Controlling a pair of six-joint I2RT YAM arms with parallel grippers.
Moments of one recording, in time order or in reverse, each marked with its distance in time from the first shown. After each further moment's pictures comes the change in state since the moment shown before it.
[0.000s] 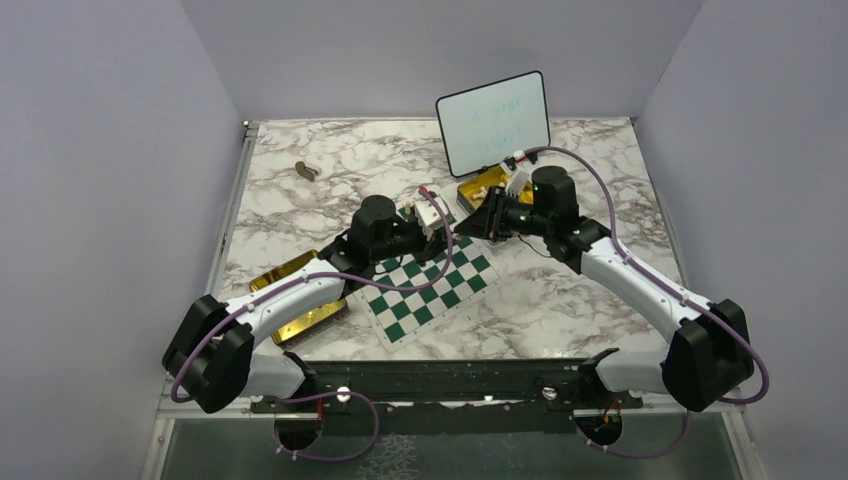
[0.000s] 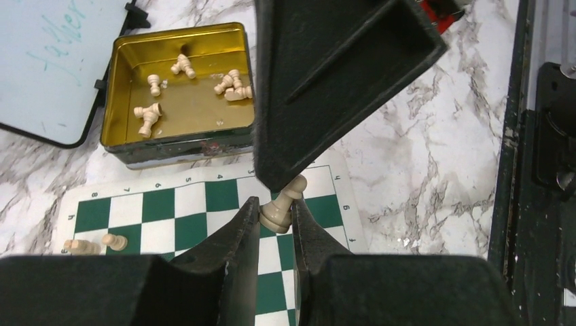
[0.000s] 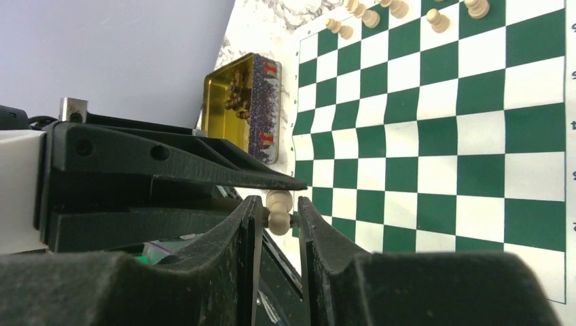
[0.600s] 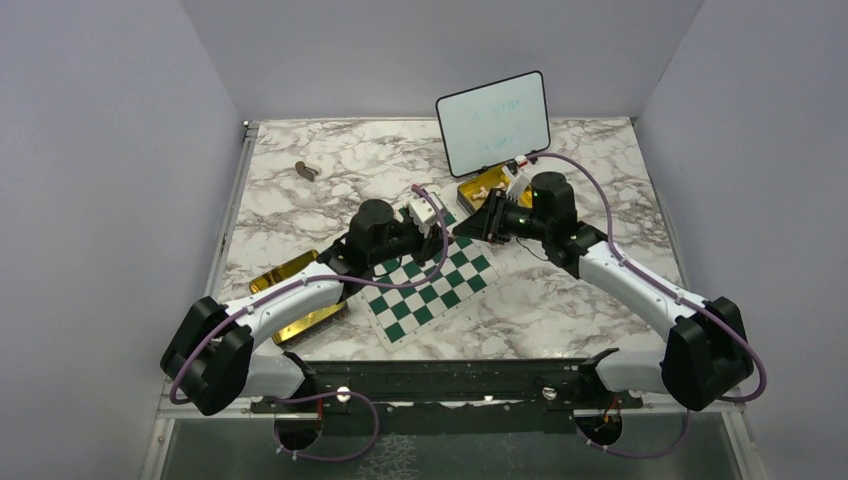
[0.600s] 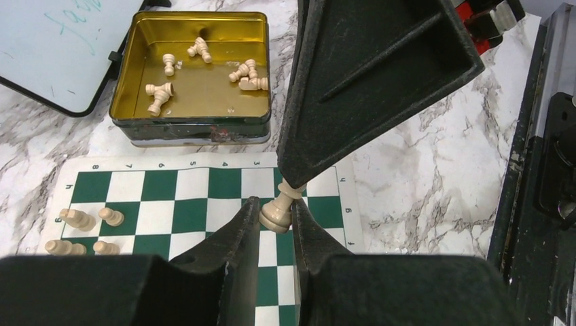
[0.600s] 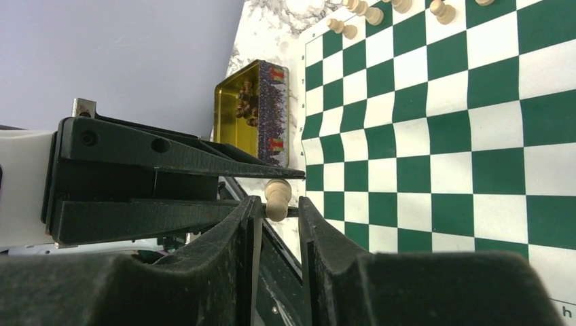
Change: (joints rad) left arm 0.000 -0.012 -0.037 0.037 -0.098 -0.114; right arm 0.000 -0.010 -0.062 0.083 0.021 0.097
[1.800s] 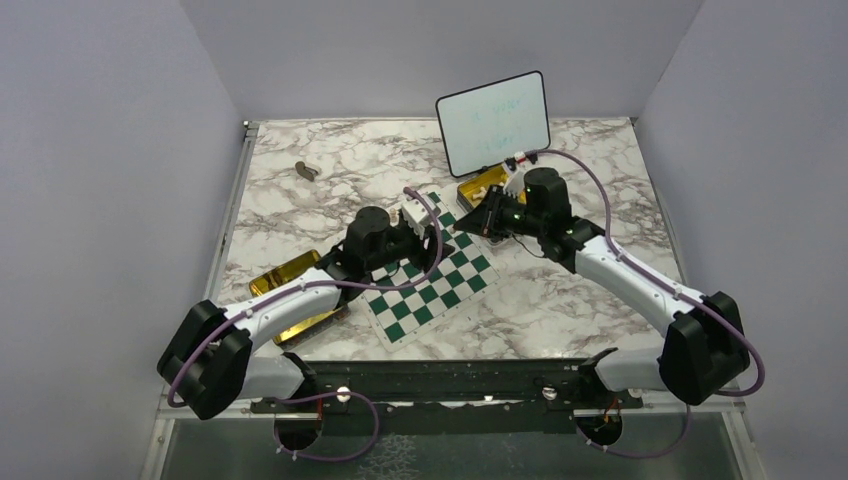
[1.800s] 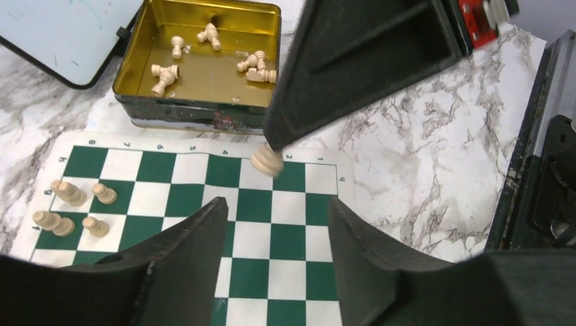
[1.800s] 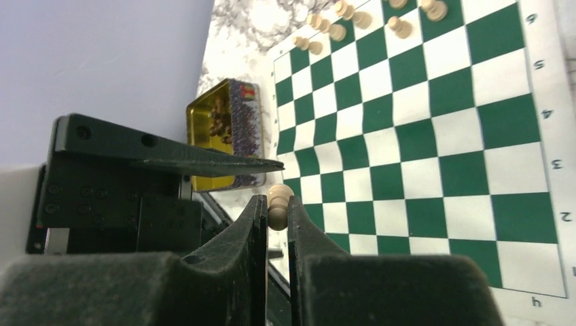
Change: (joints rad) left arm -0.001 -0.017 -0.047 0.047 -0.058 -0.084; right arm 0.021 0.023 0.035 -0.048 0.109 -0.004
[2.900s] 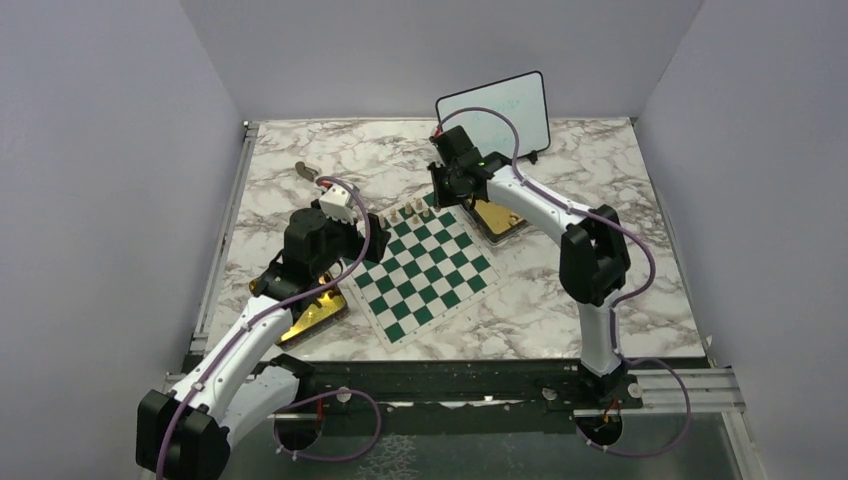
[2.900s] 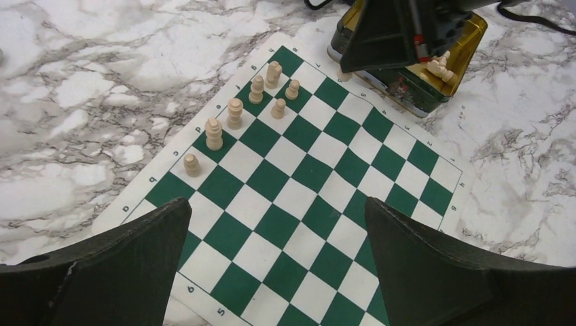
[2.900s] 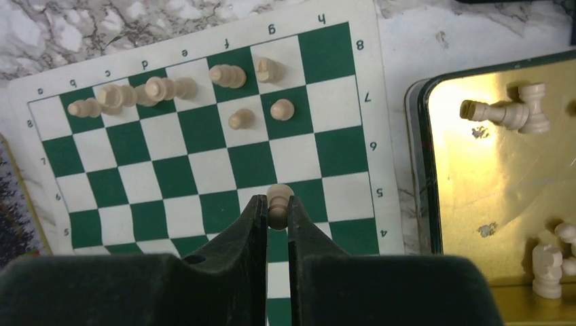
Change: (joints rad) left arm 0.316 -0.351 -0.073 -0.401 -0.206 -0.142; right arm 0.120 0.697 0.828 -0.574 0.462 -0.444
